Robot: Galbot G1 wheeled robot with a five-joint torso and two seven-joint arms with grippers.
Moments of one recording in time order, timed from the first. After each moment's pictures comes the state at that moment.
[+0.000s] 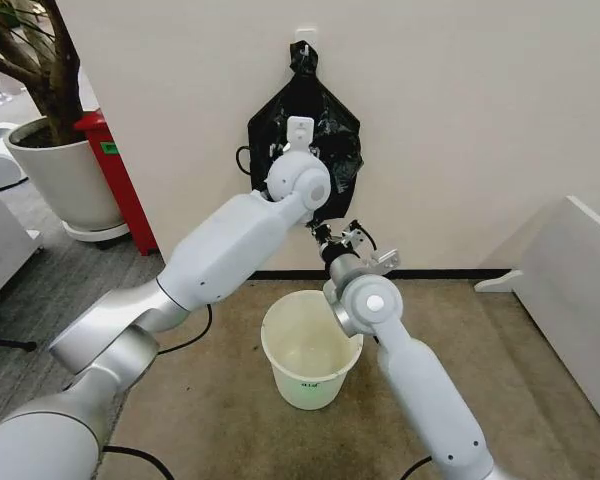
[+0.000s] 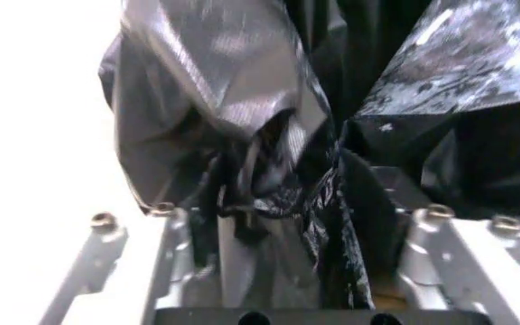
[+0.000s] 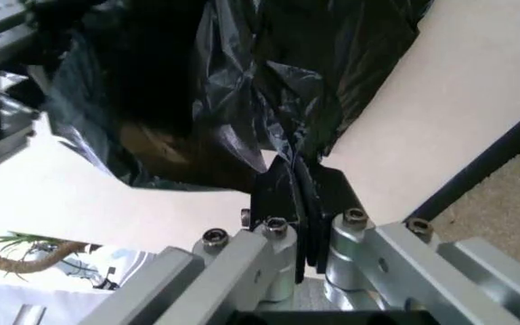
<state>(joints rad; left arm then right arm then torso) 0.01 -1.33 0.34 -1.46 -1.08 0.58 -1.00 -0.77 1.43 0.06 1.87 1.44 0.00 0.68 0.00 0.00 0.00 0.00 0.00</state>
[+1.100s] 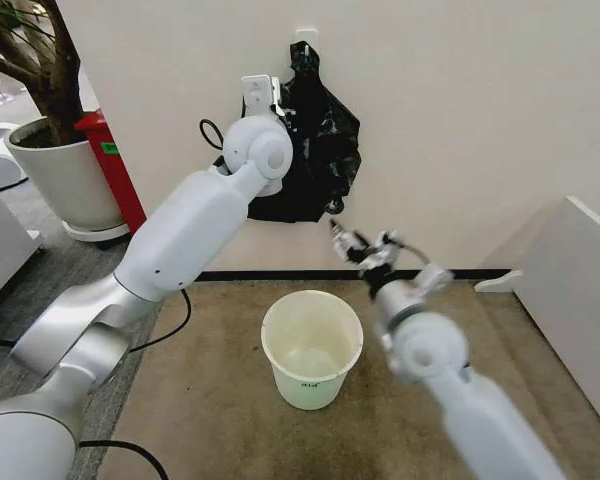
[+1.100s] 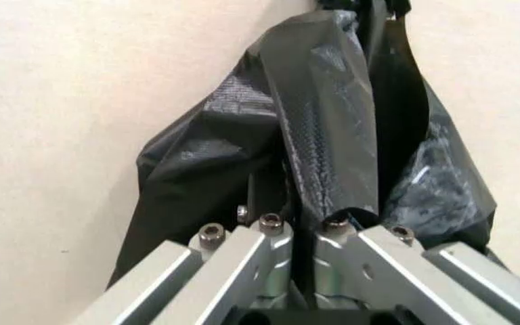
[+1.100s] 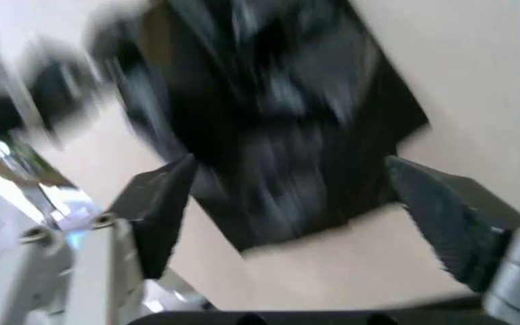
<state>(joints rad) -0.01 -1.22 0.23 -1.57 -1.18 0.53 -0.88 -0.86 1.10 0.20 2.13 1.26 -0.17 0.48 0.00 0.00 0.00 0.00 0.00</state>
